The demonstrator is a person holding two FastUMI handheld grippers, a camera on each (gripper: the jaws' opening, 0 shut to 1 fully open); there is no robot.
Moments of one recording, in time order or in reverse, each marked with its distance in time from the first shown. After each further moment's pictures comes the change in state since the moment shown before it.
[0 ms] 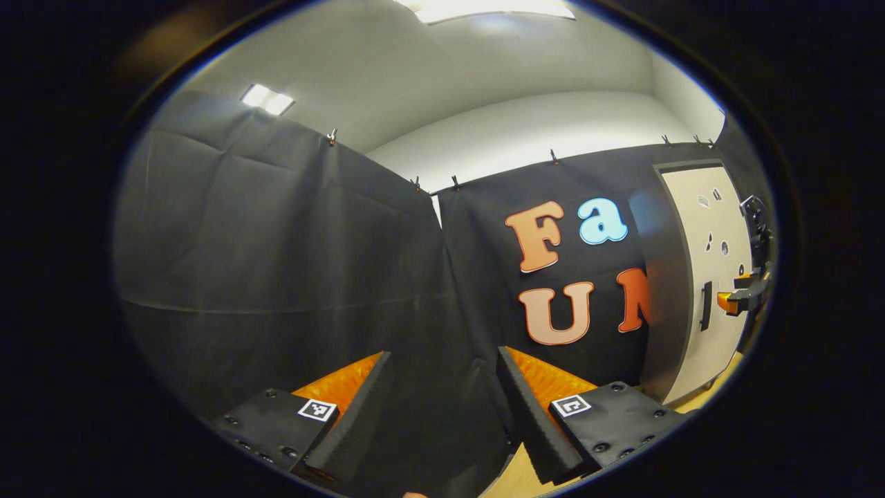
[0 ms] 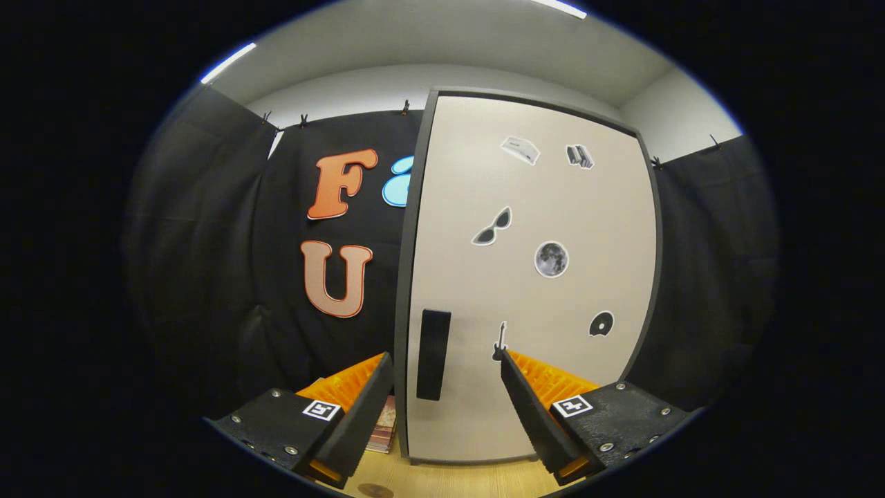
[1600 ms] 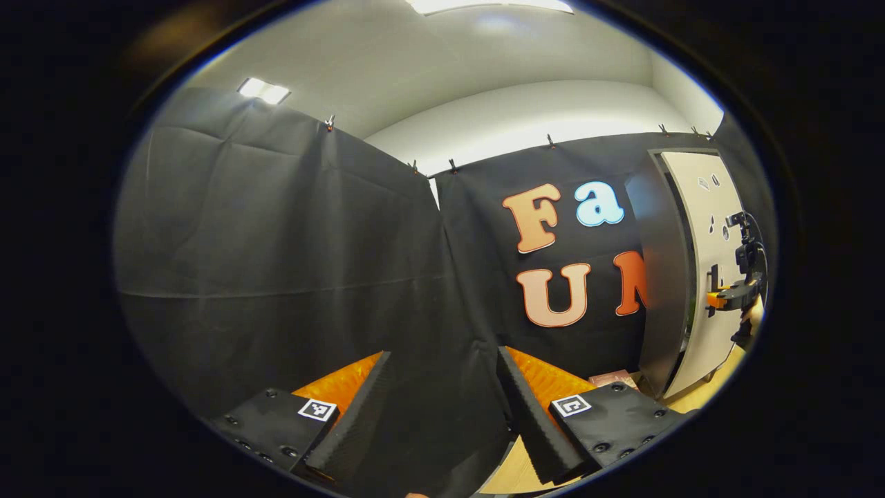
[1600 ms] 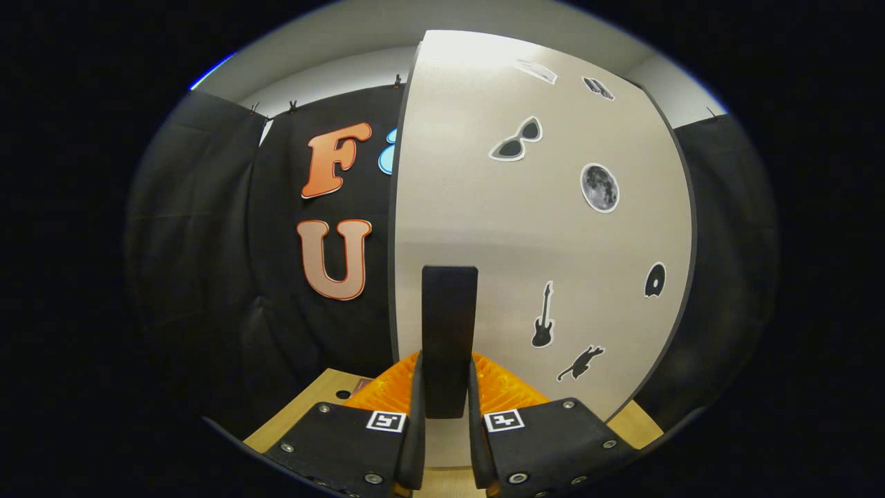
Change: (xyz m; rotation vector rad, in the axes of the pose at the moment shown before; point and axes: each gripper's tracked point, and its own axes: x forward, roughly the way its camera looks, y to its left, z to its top) left arm -0.012 0.005 -0.020 0.004 0.073 -0.034; right arm 0.054 0.009 -0.043 0.087 0.065 0.058
